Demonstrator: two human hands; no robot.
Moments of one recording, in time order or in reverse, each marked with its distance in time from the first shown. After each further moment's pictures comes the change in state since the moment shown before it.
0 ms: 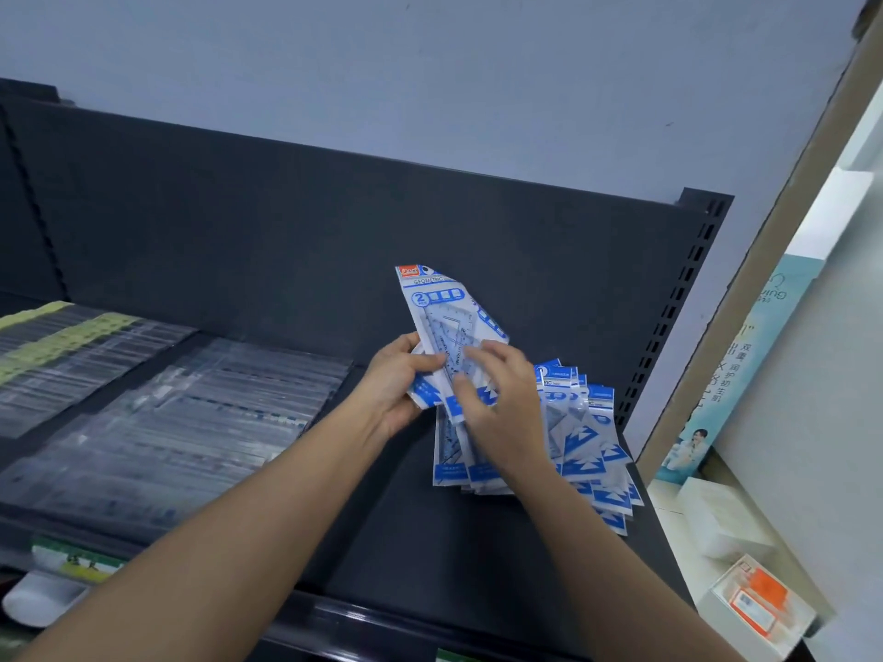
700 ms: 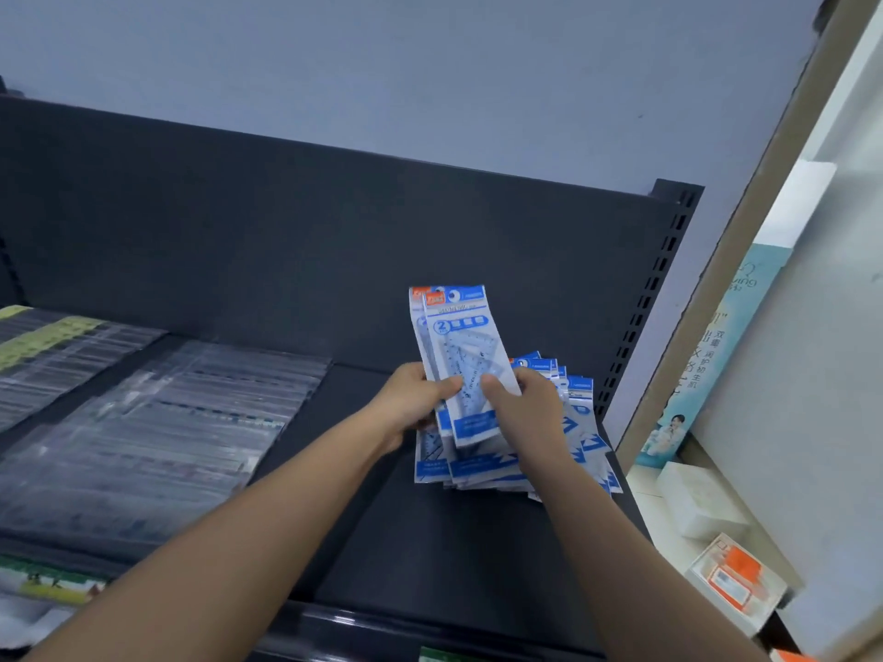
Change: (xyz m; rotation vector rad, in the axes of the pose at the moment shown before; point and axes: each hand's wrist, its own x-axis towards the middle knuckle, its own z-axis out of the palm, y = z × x) left_hand 0.009 -0.032 0.004 0.680 -0.042 -0.053; right_hand 0.007 0.016 -0.032 0.147 -0.023 0.520
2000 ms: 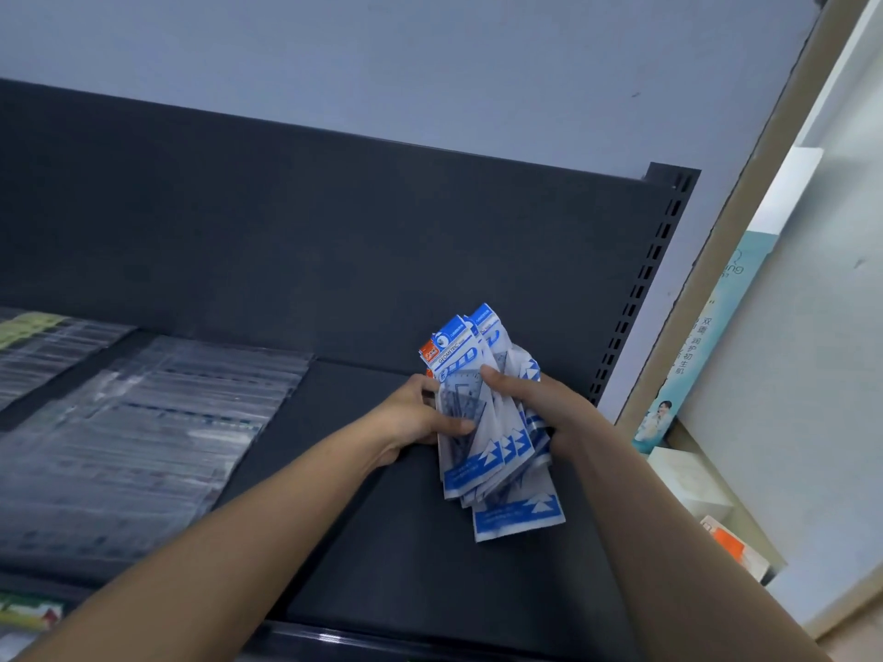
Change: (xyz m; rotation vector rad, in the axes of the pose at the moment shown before) left_hand 0.013 -0.023 0.010 -0.023 -0.137 -0.070; right_hand 0.033 0.011 -0.037 0.314 -0.470 0.331
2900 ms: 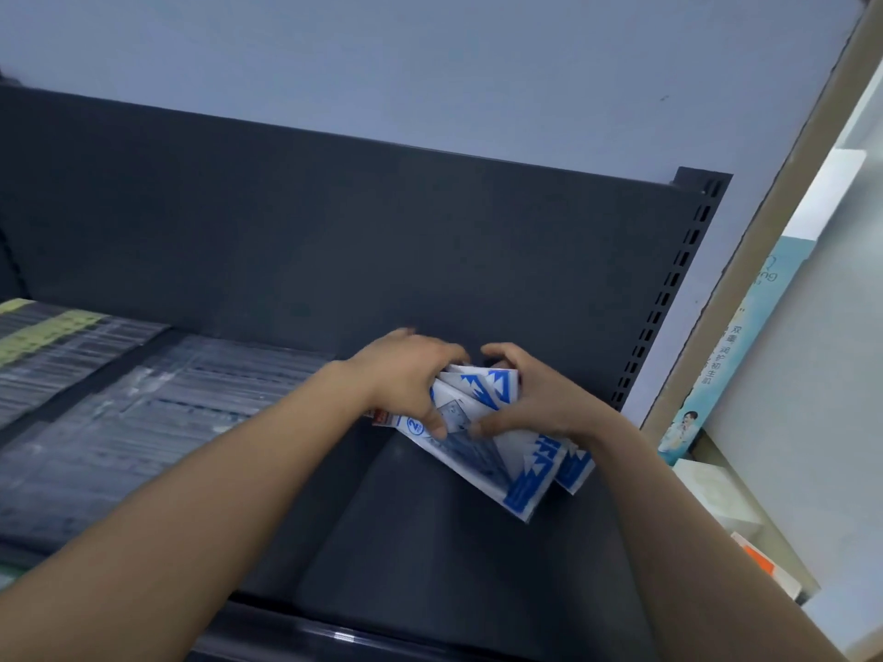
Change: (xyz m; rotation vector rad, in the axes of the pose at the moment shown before) left_hand -0.006 0.062 -0.040 1.489 -0.056 0.484; right_hand -0.003 -0.021 0.011 -0.704 -0.153 -0.298
